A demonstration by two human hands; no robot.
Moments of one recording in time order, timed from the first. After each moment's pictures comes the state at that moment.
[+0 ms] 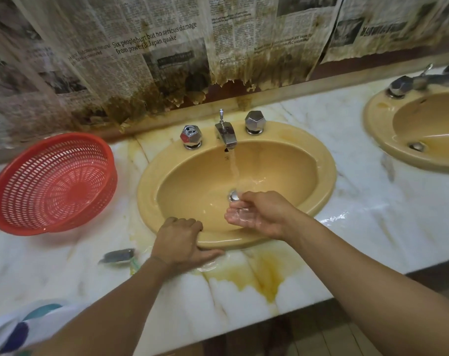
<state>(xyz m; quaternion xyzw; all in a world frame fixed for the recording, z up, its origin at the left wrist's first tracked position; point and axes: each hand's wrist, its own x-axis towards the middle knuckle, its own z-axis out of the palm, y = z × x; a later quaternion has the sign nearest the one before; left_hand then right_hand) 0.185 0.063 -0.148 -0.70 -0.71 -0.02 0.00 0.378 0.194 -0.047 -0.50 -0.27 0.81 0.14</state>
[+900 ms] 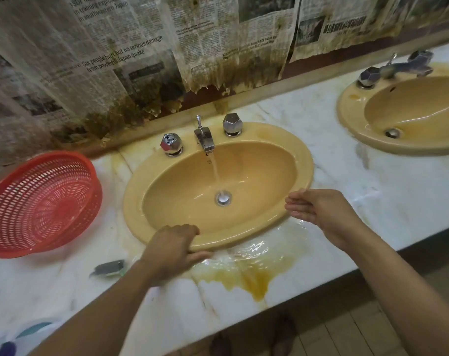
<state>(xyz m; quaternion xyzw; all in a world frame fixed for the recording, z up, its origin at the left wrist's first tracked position) 0.189 0.070 -0.131 -0.74 -0.67 0.04 -0.10 0.521 0.207 -0.045 -0.58 -0.37 0.66 0.31</state>
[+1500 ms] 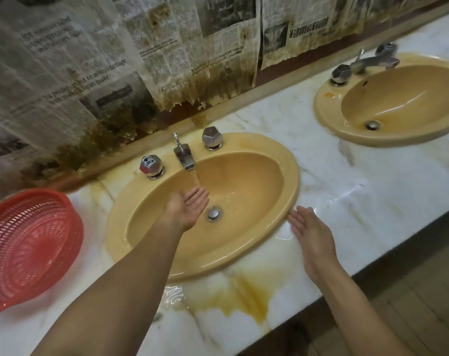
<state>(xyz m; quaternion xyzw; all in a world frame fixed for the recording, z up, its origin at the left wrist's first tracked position) 0.226 0.230 -0.101 0.09 -0.55 -0.55 -0.62 0.512 0.180 -0.108 -0.60 -0.21 0.62 0.46</state>
